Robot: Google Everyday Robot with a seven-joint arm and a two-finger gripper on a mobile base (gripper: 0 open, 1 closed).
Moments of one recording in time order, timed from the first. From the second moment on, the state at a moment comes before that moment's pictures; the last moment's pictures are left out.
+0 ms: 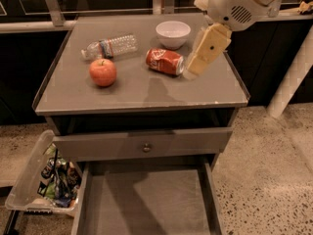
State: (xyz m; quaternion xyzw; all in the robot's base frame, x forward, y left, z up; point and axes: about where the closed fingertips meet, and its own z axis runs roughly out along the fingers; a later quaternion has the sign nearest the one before) arm 0.538 -0.089 1.018 -0.62 0.71 0.04 0.33
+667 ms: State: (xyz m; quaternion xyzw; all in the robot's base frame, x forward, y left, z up) arm 0.590 -0.081 0.982 -0.63 0.68 0.04 0.37
